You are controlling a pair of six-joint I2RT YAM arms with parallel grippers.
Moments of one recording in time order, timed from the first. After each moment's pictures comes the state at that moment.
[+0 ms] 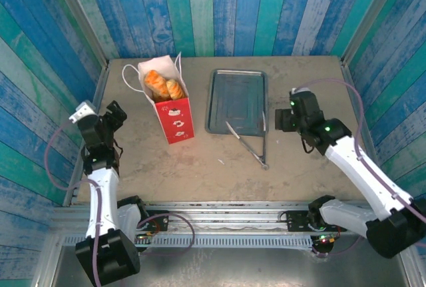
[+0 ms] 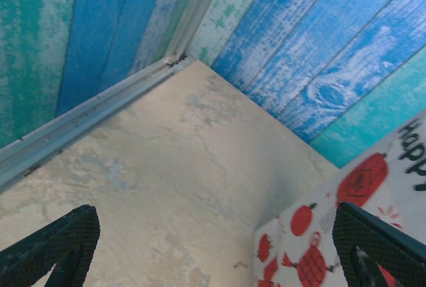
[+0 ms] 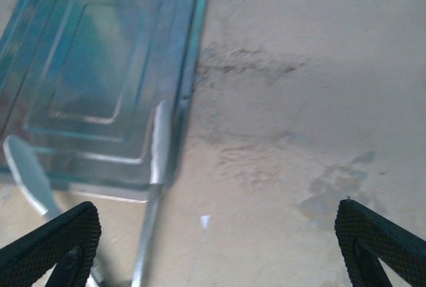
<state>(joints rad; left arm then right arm) 0.33 0.82 0.54 0.00 0.02 -0.49 0.43 1.06 0.96 -0.67 0.33 0.27</state>
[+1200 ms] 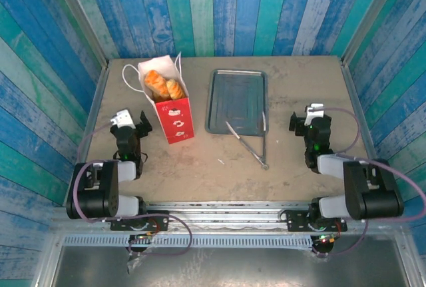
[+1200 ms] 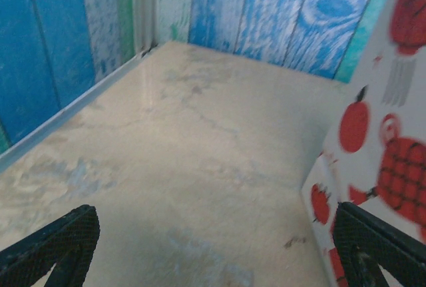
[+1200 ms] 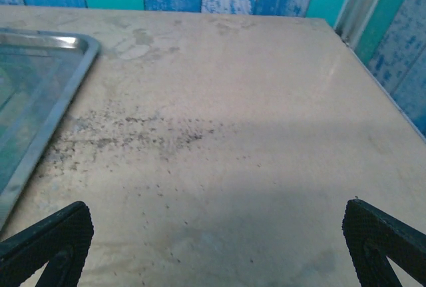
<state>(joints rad) 0.06 1.36 0.20 0.99 -0.18 -0.18 0.08 1.40 0.30 0.77 0.19 -0.03</state>
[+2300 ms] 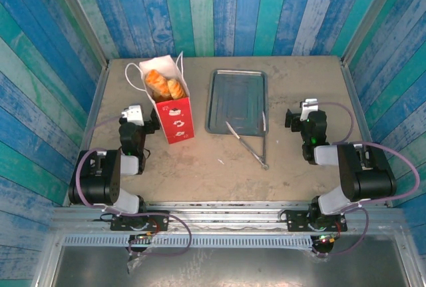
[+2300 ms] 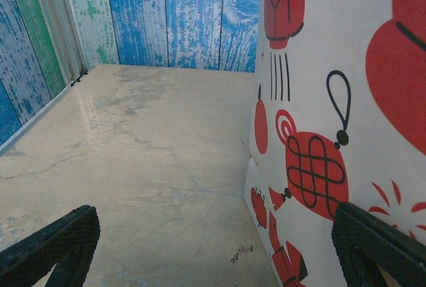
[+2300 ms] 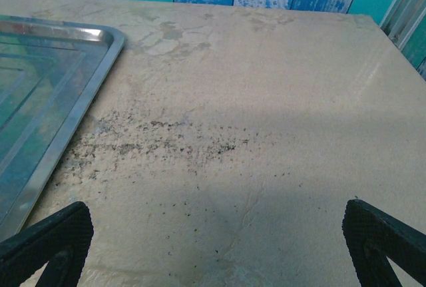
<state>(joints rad) 0.02 1.48 0.25 1.08 -0.04 -0.05 0.07 1.52 0.39 0.77 0.12 -0.04</state>
